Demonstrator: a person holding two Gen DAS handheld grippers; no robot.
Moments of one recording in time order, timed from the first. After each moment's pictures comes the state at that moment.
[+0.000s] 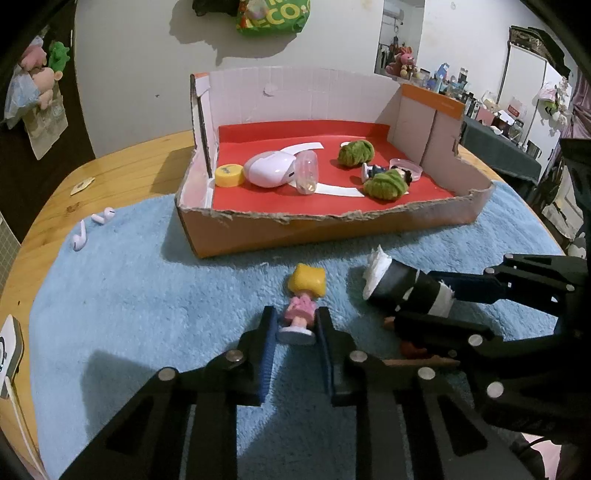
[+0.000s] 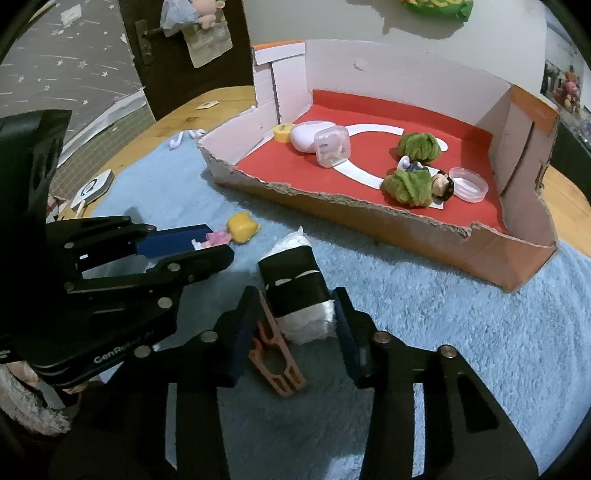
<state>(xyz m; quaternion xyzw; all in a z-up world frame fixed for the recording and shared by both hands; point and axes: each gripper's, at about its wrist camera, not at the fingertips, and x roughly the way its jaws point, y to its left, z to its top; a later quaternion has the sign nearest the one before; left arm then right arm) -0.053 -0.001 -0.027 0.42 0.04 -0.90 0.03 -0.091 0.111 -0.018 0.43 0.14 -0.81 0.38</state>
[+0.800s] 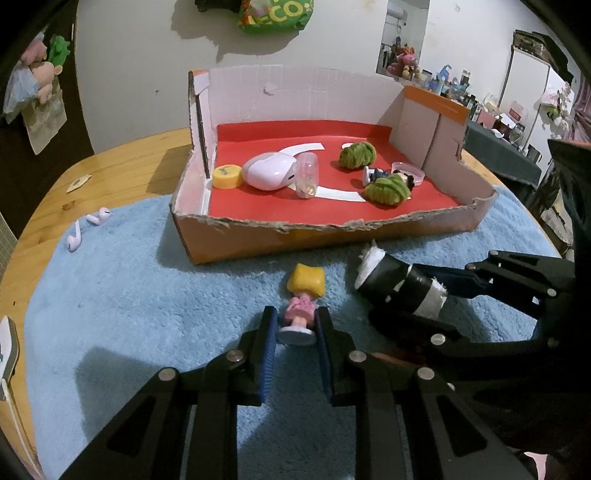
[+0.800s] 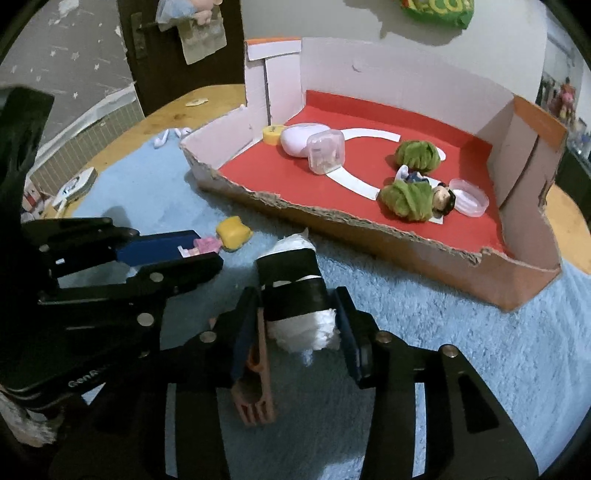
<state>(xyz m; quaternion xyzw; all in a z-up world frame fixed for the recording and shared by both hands) -0.058 -0.002 -0.026 0.43 0.05 -0.90 0.03 -0.100 0.096 -0.025 0.41 0.16 -0.82 0.35</state>
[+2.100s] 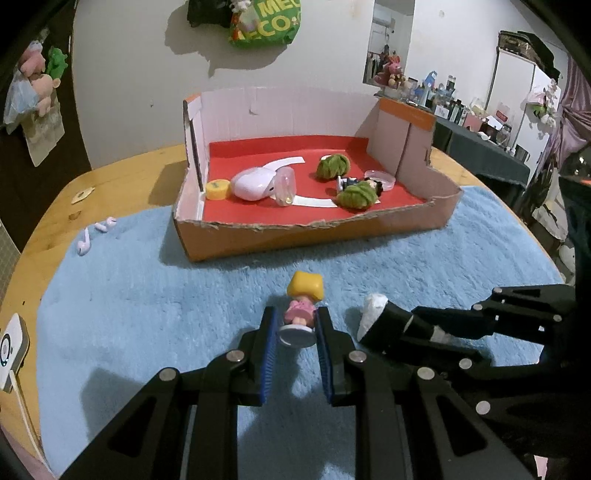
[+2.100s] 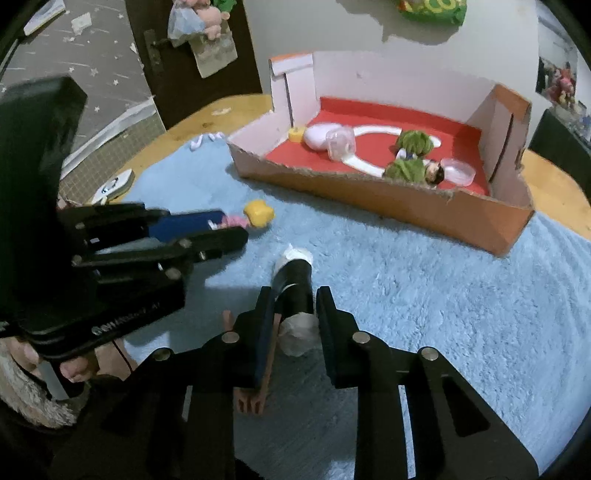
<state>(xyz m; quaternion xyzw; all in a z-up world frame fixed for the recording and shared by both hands) -0.034 0.012 -0.009 0.41 0.05 -0.91 0.01 -0.063 0.130 -0.012 0.42 0.12 -0.81 0.39</state>
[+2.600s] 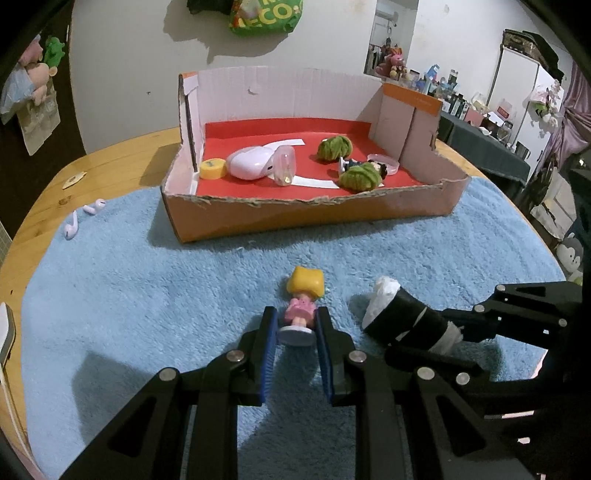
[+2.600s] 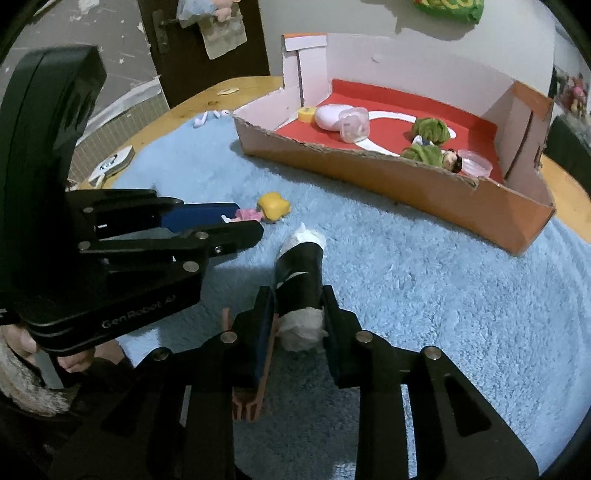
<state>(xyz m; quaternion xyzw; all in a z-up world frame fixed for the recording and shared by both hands) -0.034 0.011 -0.023 0.42 0.06 -0.90 0.01 -0.056 0.120 -0.023 0.42 0.15 -0.80 0.39</state>
